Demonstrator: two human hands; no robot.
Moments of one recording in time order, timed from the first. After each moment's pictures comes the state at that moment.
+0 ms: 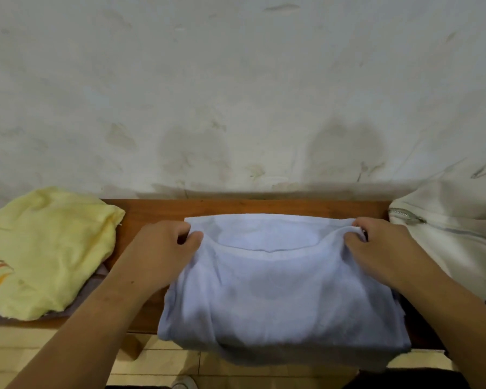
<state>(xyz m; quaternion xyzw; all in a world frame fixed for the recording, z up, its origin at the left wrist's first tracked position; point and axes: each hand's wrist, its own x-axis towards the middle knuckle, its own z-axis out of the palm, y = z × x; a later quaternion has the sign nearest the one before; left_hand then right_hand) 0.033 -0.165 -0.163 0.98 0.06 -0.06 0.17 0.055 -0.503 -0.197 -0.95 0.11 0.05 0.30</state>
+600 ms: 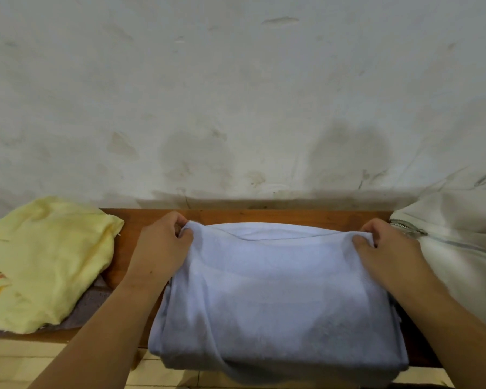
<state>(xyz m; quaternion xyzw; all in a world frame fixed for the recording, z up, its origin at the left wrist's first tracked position) 0.073 -0.155 -0.202 0.96 0.12 0.02 0.24 0.059 -0.519 -0.204 -0.93 0.15 0.01 0.33</state>
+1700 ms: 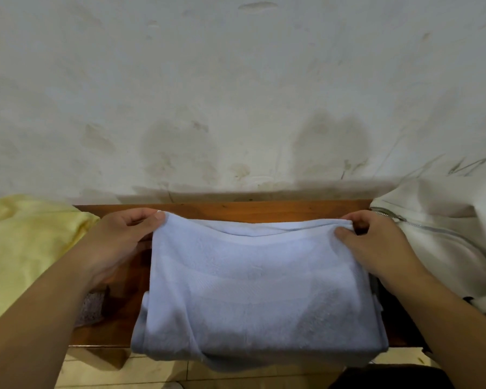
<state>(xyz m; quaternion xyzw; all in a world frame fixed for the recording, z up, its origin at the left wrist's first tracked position) 0.063 -0.137 -0.171 0.74 0.19 -0.12 0.63 0.060 -0.530 -0.208 -0.89 0.18 0.01 0.42</state>
